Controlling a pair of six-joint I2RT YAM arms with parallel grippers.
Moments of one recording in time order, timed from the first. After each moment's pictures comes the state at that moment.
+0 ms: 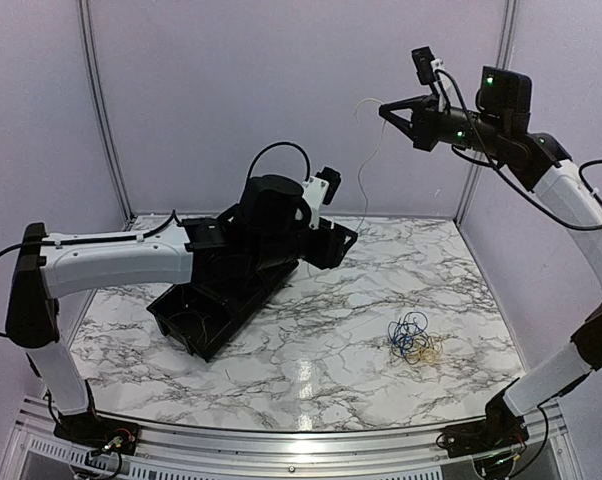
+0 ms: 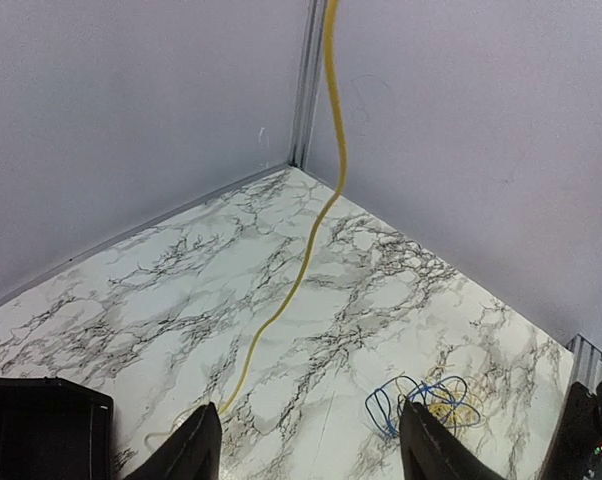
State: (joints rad) left arm -1.08 1.78 1.52 -0.05 -0.20 -0.21; right arm 0.44 1.44 1.78 -0.40 -0.52 -0.09
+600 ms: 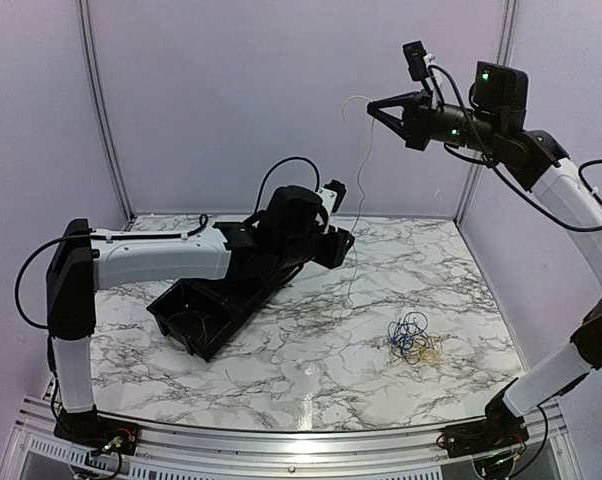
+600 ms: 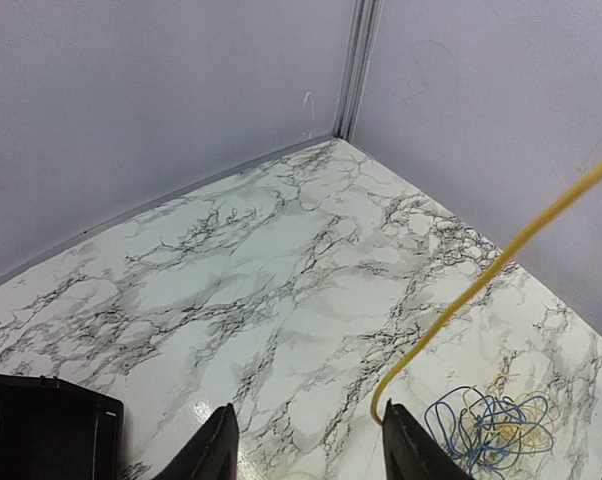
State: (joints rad) left arm -1.01 1.99 1.65 -0.05 -0.23 -0.22; right arm 0.51 1.45 1.80 -0.40 -0.54 -0.08
